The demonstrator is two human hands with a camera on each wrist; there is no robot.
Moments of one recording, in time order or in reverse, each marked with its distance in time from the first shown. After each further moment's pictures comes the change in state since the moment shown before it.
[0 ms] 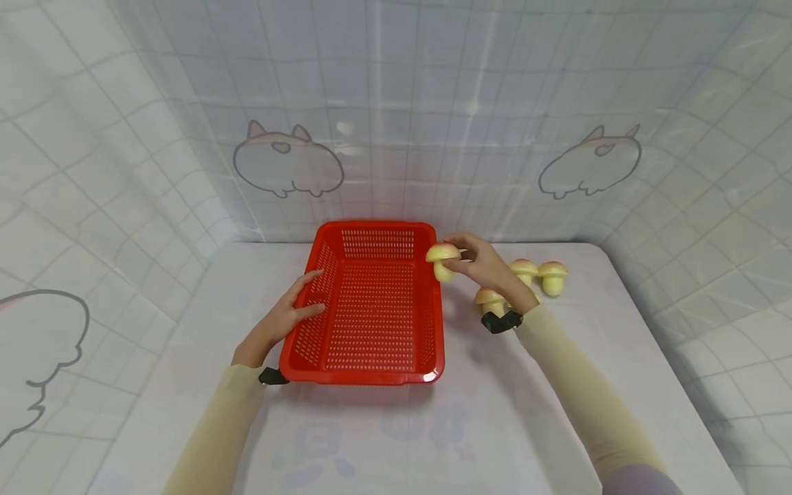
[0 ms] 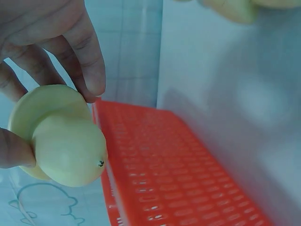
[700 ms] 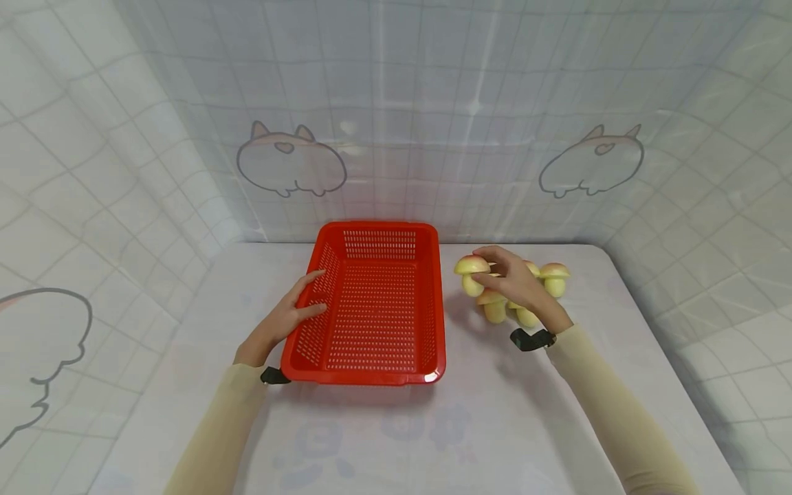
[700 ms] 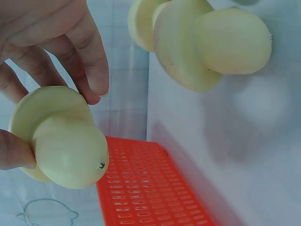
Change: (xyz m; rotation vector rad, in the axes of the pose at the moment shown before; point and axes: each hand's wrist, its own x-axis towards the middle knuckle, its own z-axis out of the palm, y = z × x) left_hand -0.001 -0.003 -0.001 -0.020 -0.003 -0.014; right_hand -0.052 0.019 -0.022 -0.057 0.053 0.092
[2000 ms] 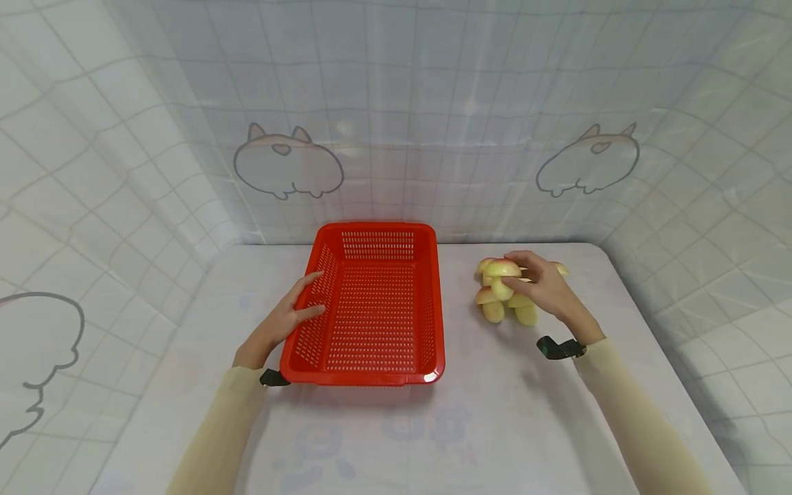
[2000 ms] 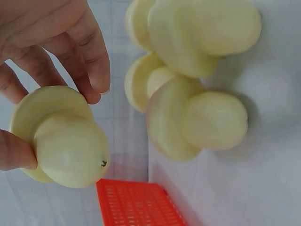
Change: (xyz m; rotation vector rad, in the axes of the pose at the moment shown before) left_hand 0.001 -0.001 0.000 0.001 0.005 0.011; right_hand -0.034 0.018 -0.034 -0.063 0.089 0.031
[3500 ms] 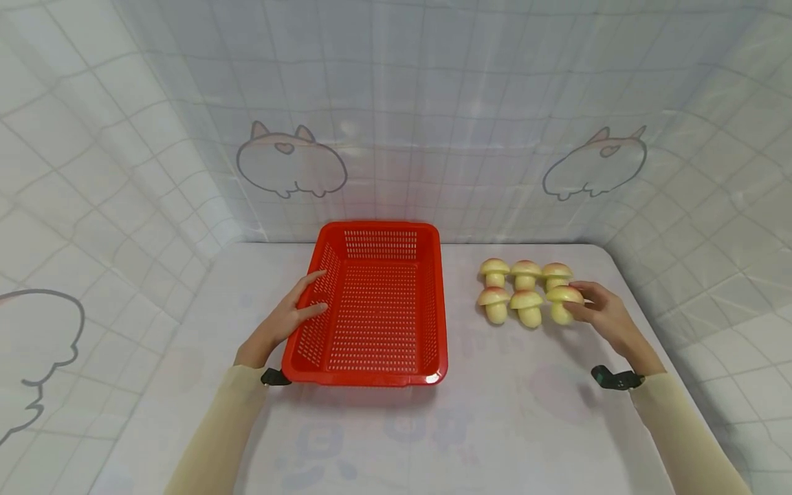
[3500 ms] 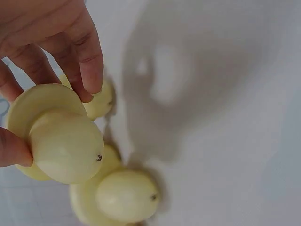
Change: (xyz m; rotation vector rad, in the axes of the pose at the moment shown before) left_hand -0.001 0.009 -0.001 0.016 -0.002 -0.015; right_hand -0.059 0.079 -0.058 -0.018 0.086 0.194
